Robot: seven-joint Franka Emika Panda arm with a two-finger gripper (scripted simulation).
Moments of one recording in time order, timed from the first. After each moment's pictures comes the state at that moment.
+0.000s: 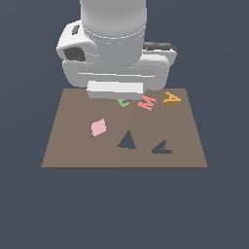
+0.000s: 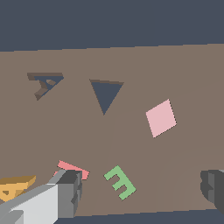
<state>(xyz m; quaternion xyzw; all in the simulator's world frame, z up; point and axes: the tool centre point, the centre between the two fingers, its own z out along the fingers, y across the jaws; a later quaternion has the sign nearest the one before) -0.008 -0.016 0.154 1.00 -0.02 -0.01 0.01</state>
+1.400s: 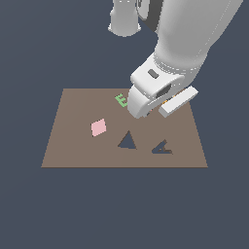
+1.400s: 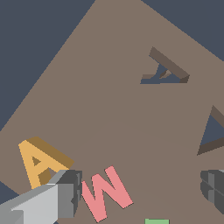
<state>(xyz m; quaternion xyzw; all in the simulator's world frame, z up) -0.014 0.097 0.100 0.95 0.31 0.00 0.00</state>
